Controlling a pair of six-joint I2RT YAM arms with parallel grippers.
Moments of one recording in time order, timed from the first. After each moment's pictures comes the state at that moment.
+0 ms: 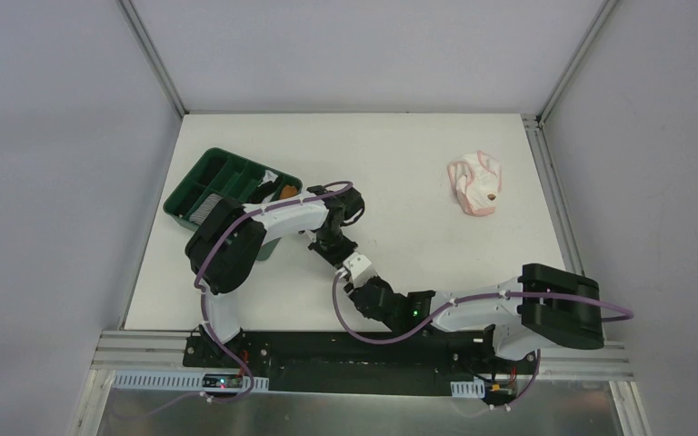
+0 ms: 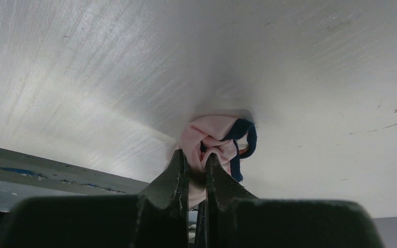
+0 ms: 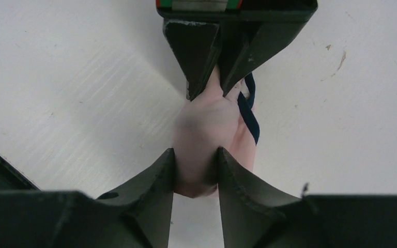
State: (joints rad) left arm -0.76 1.88 1.25 -0.92 0.19 -1.55; right arm 1.39 1.45 0.56 0.15 0.56 0.32
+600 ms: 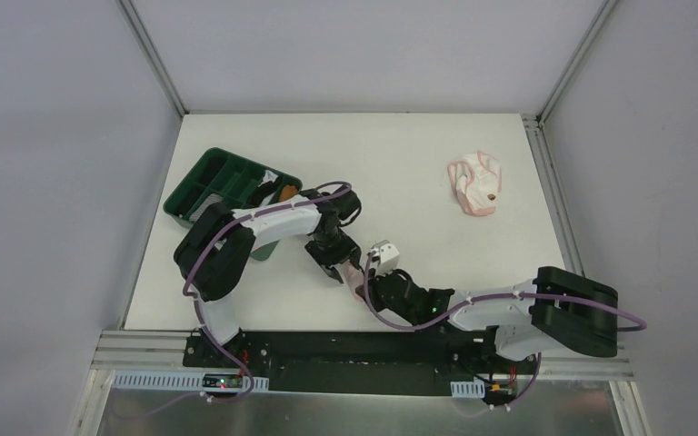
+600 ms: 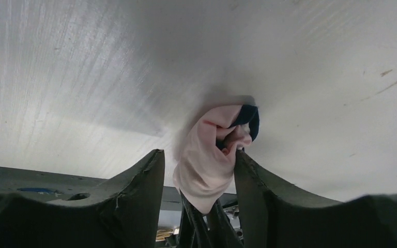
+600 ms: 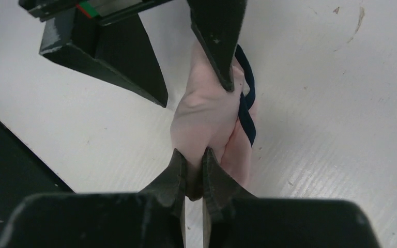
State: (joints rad) left arm -0.76 1.82 1.19 -0.84 0.18 -1.44; right arm 1.29 1.36 0.41 0.35 0.42 0.57
